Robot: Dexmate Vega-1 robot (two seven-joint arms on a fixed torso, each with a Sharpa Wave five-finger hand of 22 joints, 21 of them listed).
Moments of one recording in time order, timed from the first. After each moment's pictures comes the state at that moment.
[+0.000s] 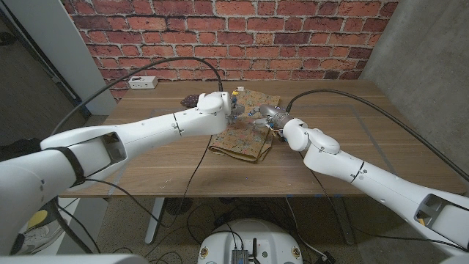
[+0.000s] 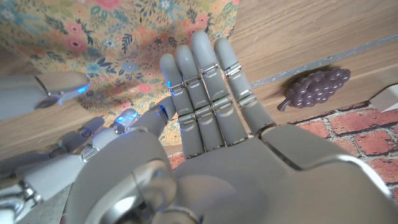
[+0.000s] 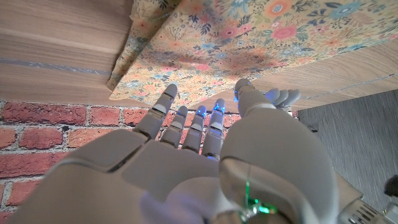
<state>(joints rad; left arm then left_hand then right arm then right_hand) 0.08 0.56 1.31 -1.76 0.38 1.12 -0.36 0.53 0.16 0.77 -0.11 0.56 1.05 0.10 0.65 0.54 1.11 -0.01 0.62 0.66 1.16 -0.10 0.62 0.55 0.77 -0.02 1.03 0.18 -0.64 -0.66 -0.87 -1.90 -0.44 -0.58 0.06 0.86 0.13 0.36 -0.16 0.19 0.47 -0.08 0.19 0.19 0.30 -0.04 0.20 0.19 0.19 -0.04 0.20 0.18 0.36 0.04 0.21 0.17</state>
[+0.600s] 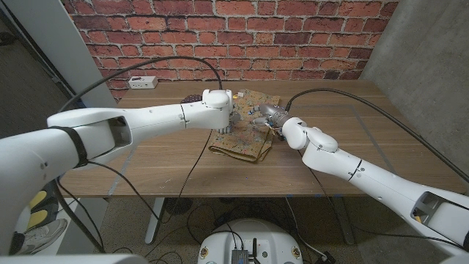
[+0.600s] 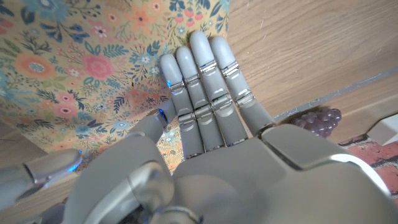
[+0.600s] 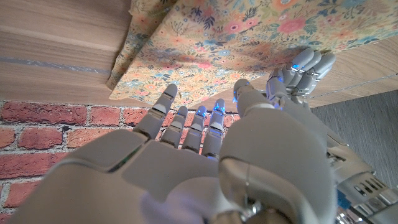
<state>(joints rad) -0.05 0.51 1.46 -1.62 0.28 1.13 -0.52 0.45 0.16 0.85 -0.09 0.61 1.03 0.13 0.59 0.47 1.06 0.00 0.52 0.56 1.14 -0.09 0.48 0.40 0.80 0.00 1.02 0.17 -0.62 -0.64 -0.88 -1.86 -0.44 -0.57 0.06 0.86 0.13 0.36 -0.16 0.19 0.47 -0.08 0.19 0.19 0.30 -0.04 0.20 0.19 0.19 -0.04 0.20 0.18 0.36 0.04 0.21 0.17</state>
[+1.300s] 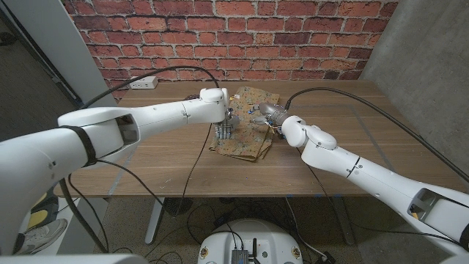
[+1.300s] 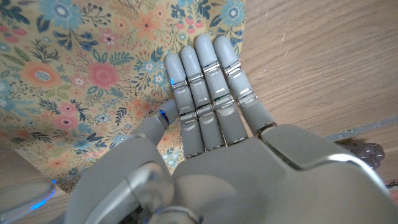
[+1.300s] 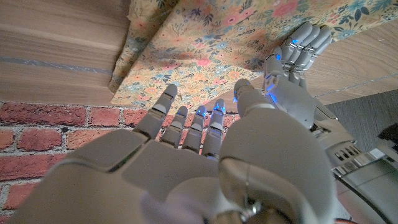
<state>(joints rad) -0.03 0.47 1.41 -1.41 0.18 0.94 -0.59 0.43 0.17 0.84 -0.09 0.59 1.00 0.14 0.53 0.43 1.02 0.04 0.46 0.53 1.06 -0.05 0.44 0.37 0.73 0.04 0.98 0.17 -0.60 -0.63 -0.88 -1.84 -0.43 -0.56 0.06 0.86 0.13 0.35 -0.16 0.19 0.47 -0.08 0.19 0.19 0.30 -0.04 0.20 0.19 0.19 -0.04 0.20 0.18 0.36 0.04 0.20 0.17</state>
